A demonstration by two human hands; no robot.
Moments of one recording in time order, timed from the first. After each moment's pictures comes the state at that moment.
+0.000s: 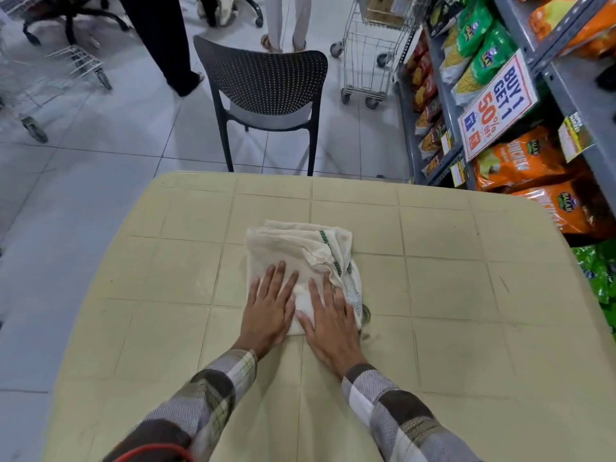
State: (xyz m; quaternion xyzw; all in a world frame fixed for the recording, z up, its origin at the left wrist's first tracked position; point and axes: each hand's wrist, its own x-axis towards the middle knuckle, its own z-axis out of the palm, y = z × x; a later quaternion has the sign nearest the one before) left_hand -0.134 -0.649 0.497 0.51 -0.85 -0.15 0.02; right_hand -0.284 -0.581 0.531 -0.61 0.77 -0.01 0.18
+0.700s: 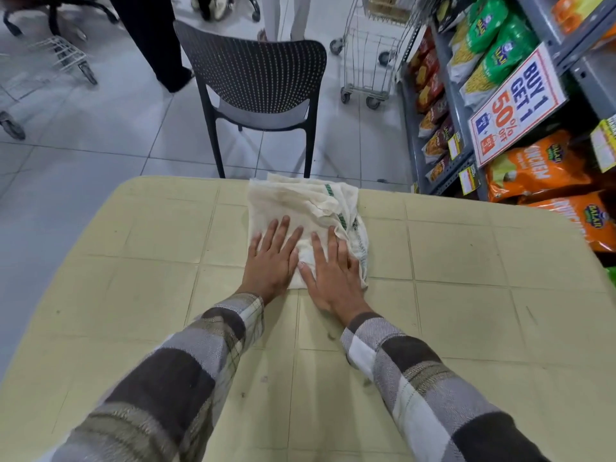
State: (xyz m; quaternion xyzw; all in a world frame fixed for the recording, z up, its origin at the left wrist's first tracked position) left_hand -0.204 -0.793 0.476 0.51 -0.85 -0.12 0.01; right_hand -0.349 -0.723 0.504 -0.62 0.76 0.01 0.17
